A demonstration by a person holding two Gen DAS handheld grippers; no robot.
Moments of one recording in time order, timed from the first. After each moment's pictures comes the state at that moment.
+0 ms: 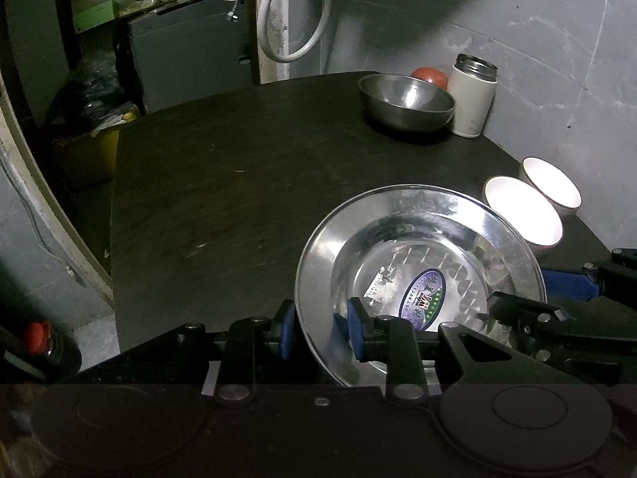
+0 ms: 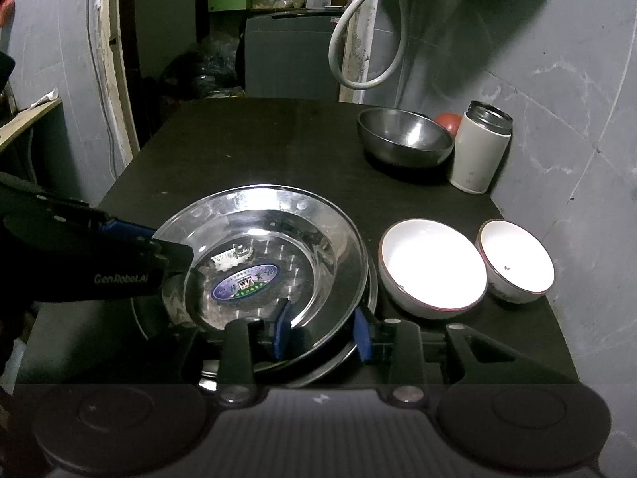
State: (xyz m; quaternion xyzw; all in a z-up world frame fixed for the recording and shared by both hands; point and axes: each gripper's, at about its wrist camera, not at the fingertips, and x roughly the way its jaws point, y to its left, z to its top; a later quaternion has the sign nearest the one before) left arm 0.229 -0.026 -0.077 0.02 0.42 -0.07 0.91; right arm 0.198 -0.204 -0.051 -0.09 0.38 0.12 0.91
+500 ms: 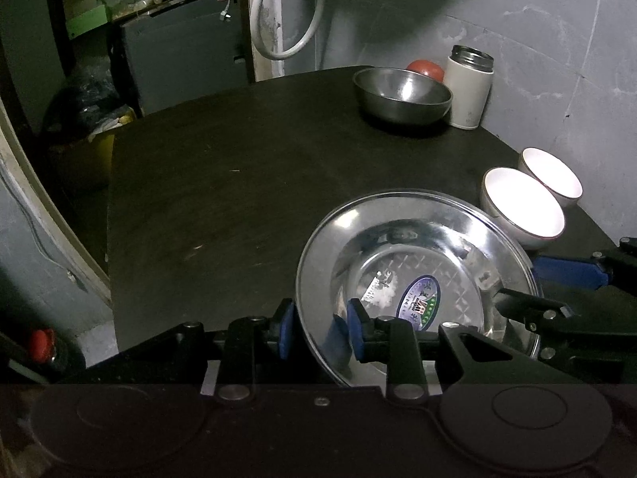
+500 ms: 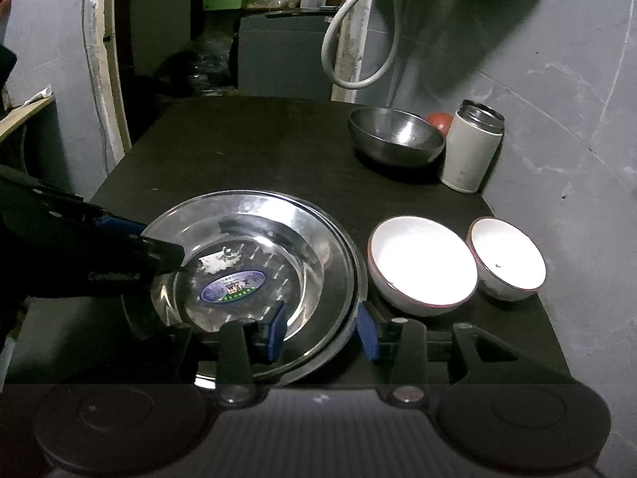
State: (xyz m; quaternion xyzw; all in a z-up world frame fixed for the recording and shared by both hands) left arm 0.232 -0.029 -0.078 0.03 0.42 -0.08 0.90; right arm 0.200 -0.209 -0.053 -0.09 0.38 0.11 0.91
